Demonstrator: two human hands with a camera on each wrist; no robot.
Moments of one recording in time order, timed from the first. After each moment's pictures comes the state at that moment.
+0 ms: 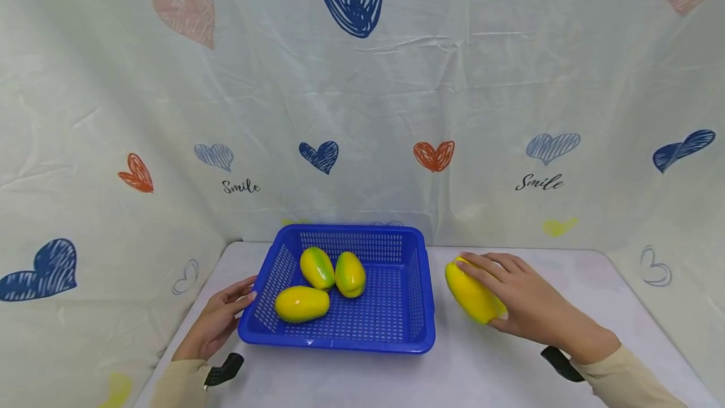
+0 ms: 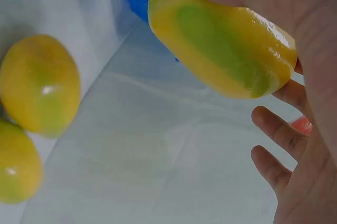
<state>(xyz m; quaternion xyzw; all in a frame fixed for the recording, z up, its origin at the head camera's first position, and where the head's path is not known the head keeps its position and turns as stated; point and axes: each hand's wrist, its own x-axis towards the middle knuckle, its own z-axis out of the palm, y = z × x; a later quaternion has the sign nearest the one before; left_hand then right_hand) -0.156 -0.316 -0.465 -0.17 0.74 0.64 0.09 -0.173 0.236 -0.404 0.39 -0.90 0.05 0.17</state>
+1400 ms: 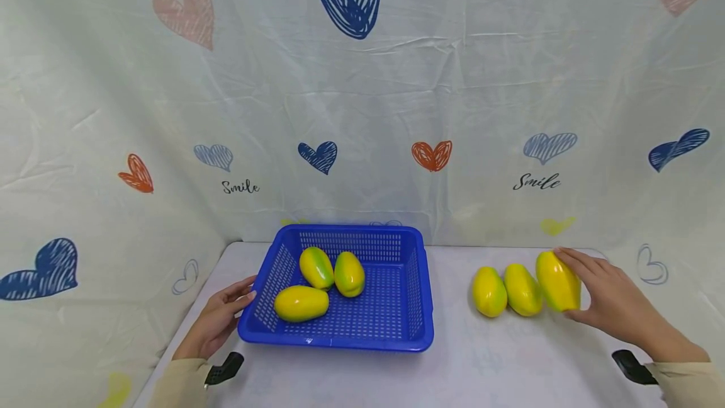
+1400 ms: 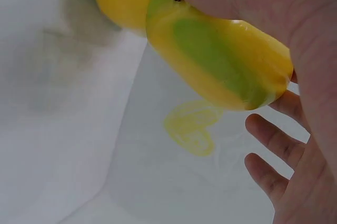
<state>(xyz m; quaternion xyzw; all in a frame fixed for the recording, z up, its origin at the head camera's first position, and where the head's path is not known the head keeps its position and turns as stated) -0.156 -0.315 -0.464 -0.17 0.74 0.64 0.09 -0.186 0.370 -0.446 0.19 -0.97 0.09 0.14</state>
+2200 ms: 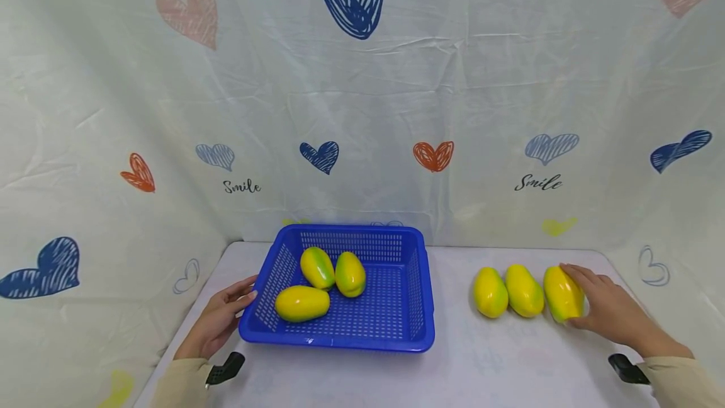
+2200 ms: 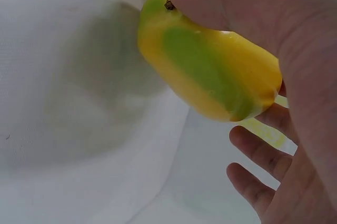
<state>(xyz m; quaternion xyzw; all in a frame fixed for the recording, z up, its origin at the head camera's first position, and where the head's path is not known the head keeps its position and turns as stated) -0.156 -0.315 -0.467 -0.17 0.74 0.65 0.08 -0.201 0.397 -0.482 0.15 -0.98 0.11 0.04</state>
